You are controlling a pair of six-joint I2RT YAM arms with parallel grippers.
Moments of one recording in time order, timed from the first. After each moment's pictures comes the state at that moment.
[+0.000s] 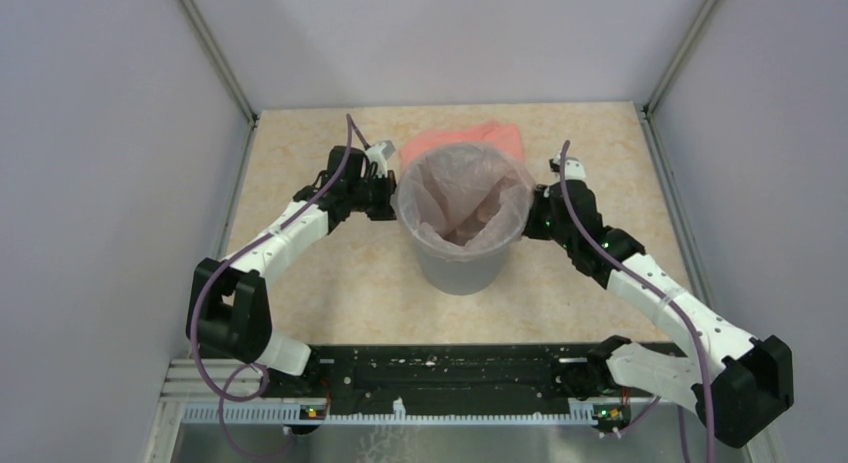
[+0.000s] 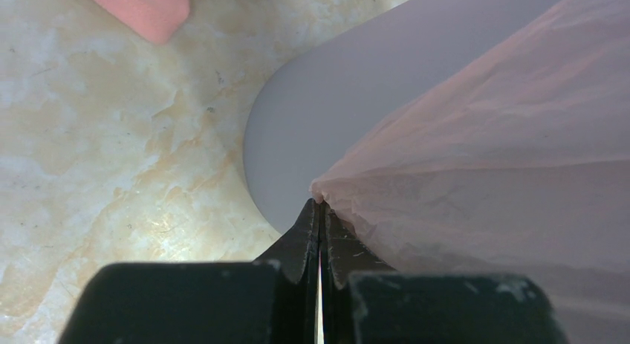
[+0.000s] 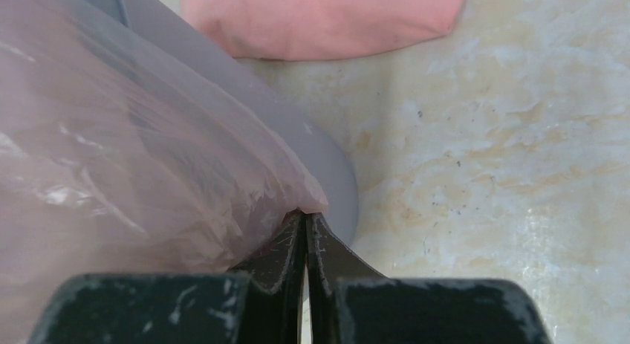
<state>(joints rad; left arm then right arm) -0.35 1.47 1.05 -0.29 0.51 -0.39 0.54 1.03 0.82 -0.32 0.16 0.54</state>
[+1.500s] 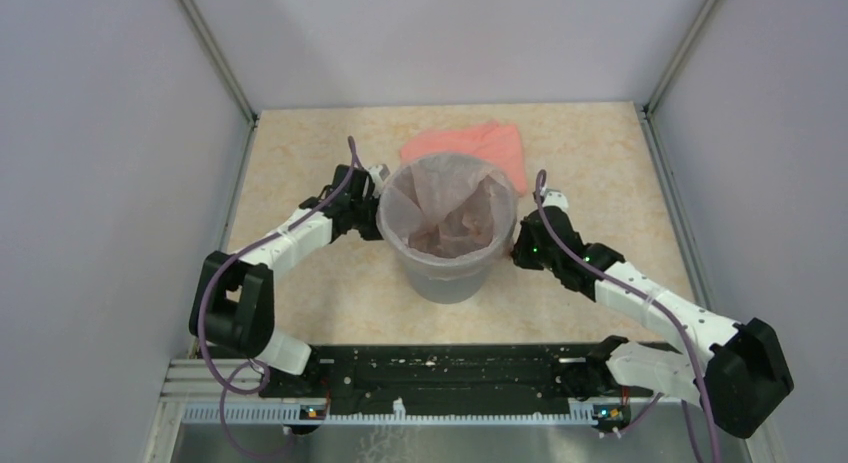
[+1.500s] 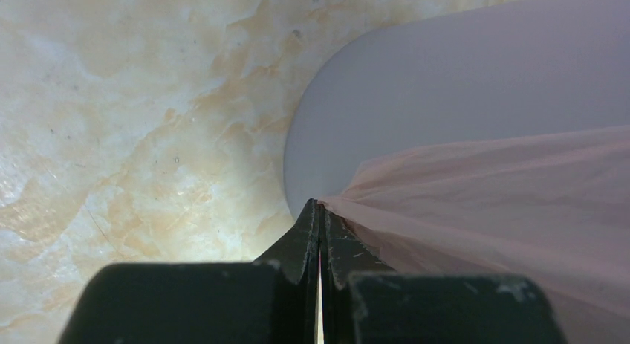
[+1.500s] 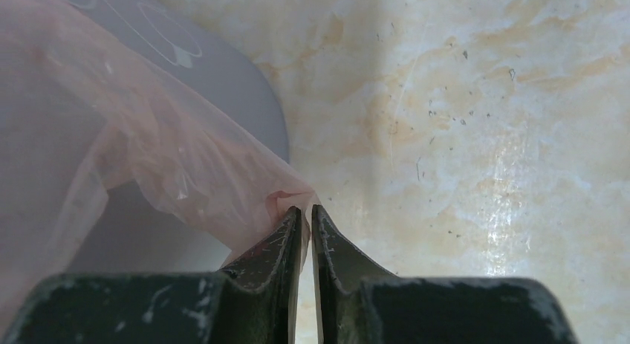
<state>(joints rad) -0.35 1.50 0.96 -0.35 0.38 -0.39 0.64 1.06 0.68 -0.37 0.21 0.63</state>
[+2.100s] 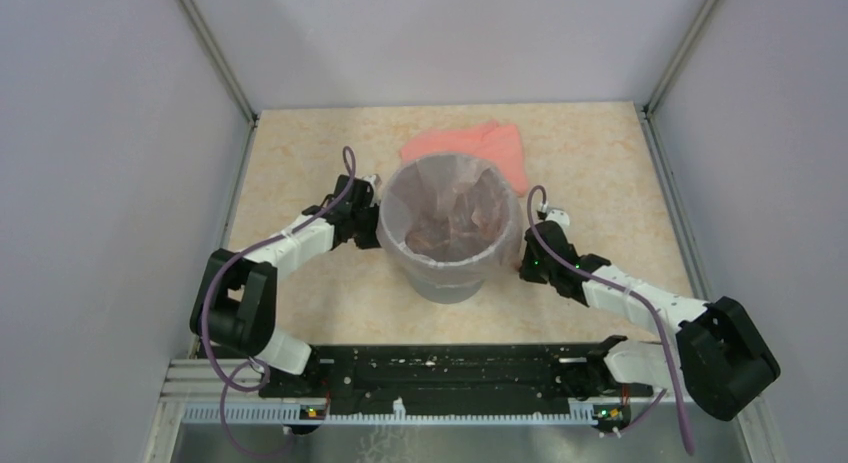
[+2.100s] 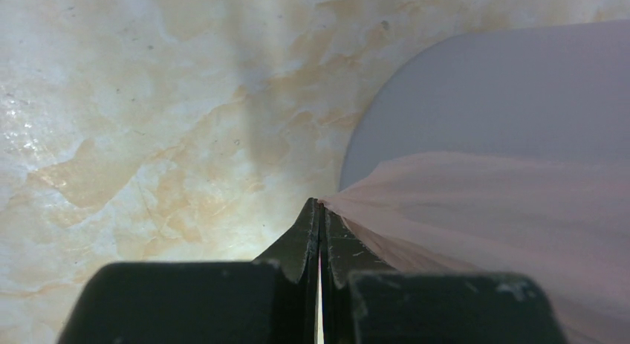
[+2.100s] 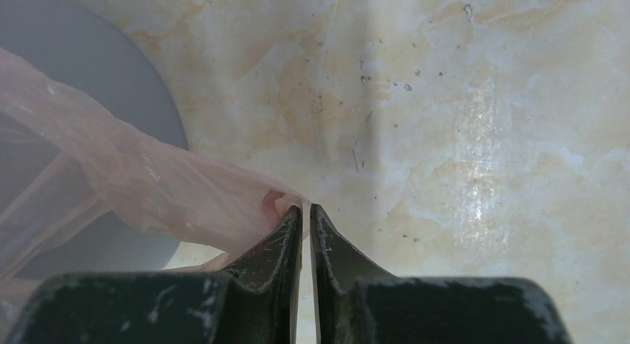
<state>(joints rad) -0.35 1.50 0.88 -0.31 0.24 -0.45 0.58 1.16 0.51 -0.23 0.23 0.64</state>
